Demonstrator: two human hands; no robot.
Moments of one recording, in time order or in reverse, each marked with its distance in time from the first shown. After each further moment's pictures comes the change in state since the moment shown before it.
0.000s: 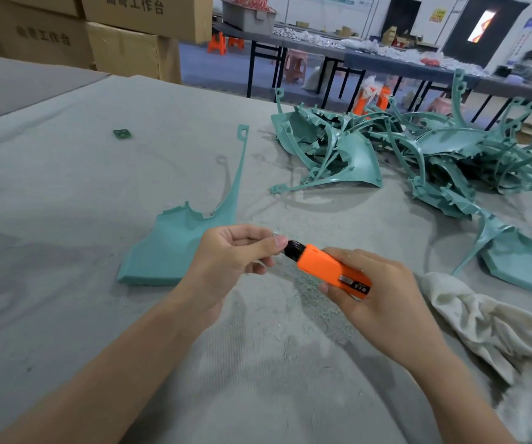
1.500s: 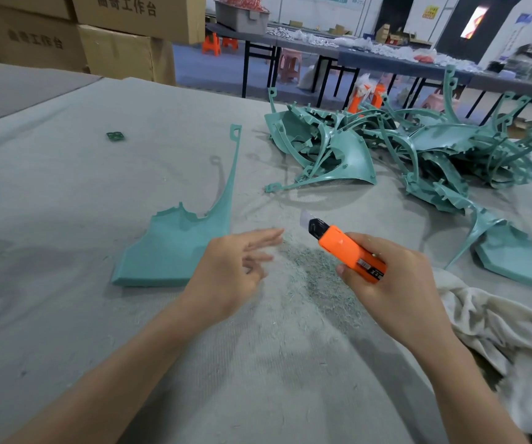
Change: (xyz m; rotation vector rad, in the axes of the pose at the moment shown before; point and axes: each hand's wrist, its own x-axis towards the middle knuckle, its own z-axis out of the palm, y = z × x) left_hand 0.006 -0.024 -0.008 0.712 -0.085 0.334; right_hand 0.002 0.018 -0.006 0.020 0.137 0.130
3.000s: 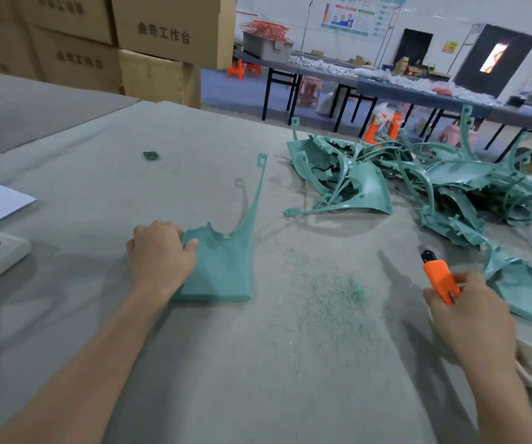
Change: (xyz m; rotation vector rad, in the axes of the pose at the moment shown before) left_hand 0.015 -0.042 -0.084 0.771 0.514 -0.436; right_hand 0.008 0.049 -0.029 -0.361 0.106 0.612
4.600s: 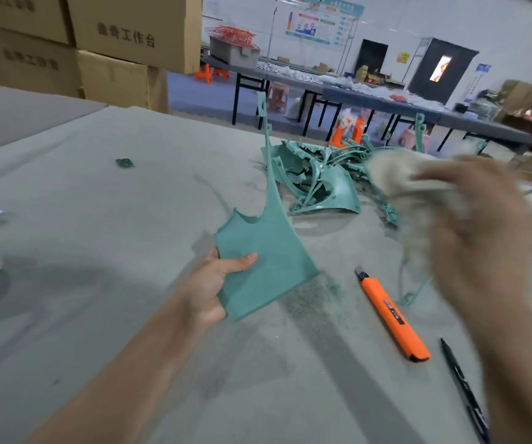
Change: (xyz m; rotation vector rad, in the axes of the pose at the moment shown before) left_hand -0.055 0.059 -0.007 -1.721 -0.978 -0.363; right_hand -0.039 -0.100 -0.103 0.351 0.424 -0.711
